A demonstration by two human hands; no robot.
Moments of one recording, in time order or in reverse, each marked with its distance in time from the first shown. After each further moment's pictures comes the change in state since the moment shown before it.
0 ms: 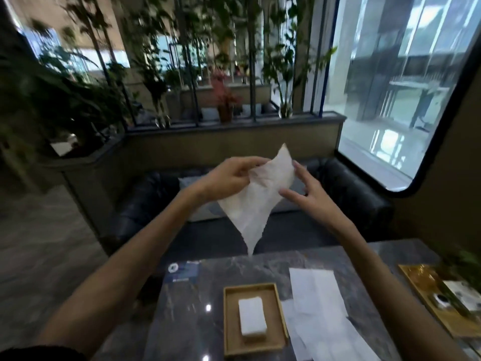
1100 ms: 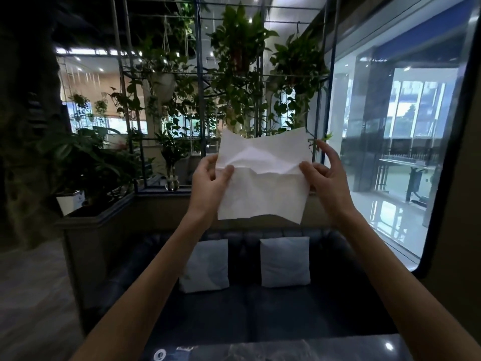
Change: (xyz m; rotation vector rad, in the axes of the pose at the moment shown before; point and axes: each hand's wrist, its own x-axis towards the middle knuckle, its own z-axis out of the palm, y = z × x) left_hand 0.020 0.050 -0.092 -0.486 0.885 0.103; right_hand 0.077 -0.166 -0.052 0.308 0.365 -0.329
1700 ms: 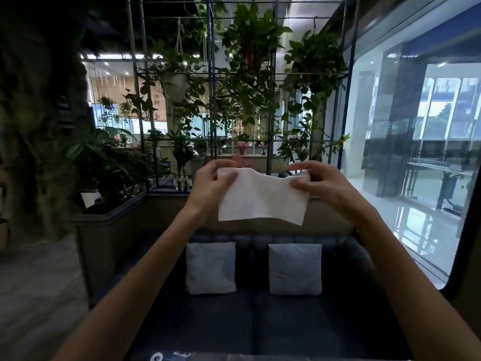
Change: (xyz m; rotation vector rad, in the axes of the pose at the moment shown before) left_hand 0.034 -0.024 0.034 0.293 -0.025 -0.037; right_hand 0.061 0.029 -0.040 -0.256 -0.430 0.041
